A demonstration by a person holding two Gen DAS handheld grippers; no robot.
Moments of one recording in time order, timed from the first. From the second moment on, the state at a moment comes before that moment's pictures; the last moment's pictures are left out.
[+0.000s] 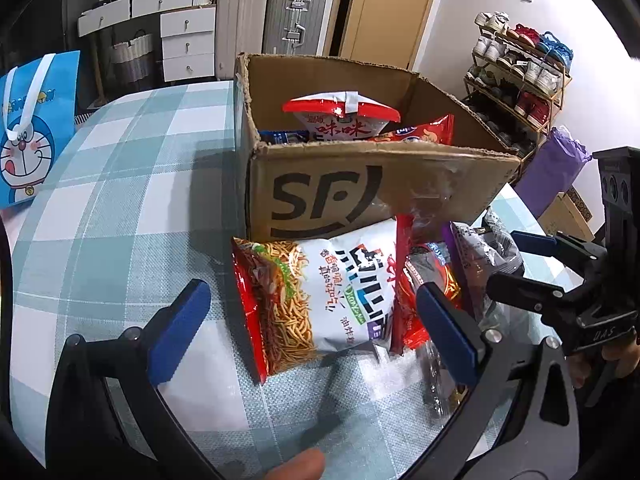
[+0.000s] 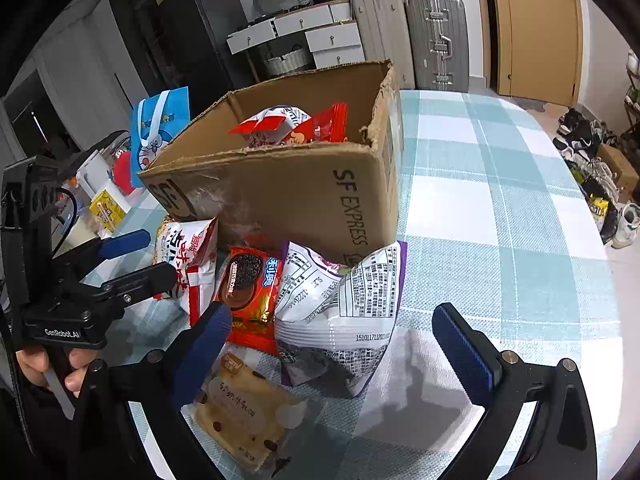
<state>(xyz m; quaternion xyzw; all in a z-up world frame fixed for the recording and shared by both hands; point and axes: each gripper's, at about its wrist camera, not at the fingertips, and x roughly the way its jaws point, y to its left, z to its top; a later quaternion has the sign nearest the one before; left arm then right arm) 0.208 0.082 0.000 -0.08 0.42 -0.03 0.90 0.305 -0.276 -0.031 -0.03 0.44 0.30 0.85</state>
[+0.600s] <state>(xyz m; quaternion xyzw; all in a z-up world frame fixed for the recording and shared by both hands) 0.221 0.088 -0.020 -0.10 0.44 -0.04 0.89 0.307 -0.270 -0.048 -0.03 0.45 0.32 0.83</state>
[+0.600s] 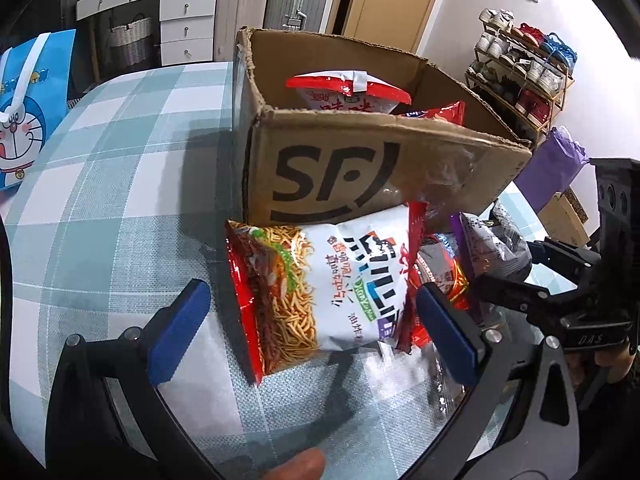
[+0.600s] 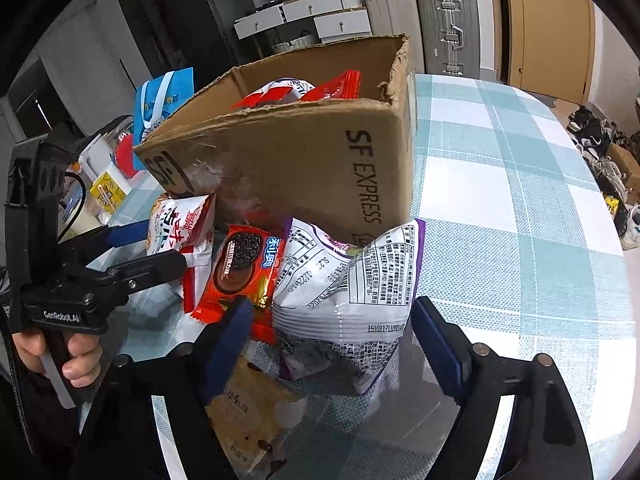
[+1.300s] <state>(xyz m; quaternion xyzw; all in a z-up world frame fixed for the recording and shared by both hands) 0.222 0.082 -0.024 -0.11 0.44 -0.06 0.89 0.313 -0.273 -0.049 -0.02 0.45 0.33 0.83</state>
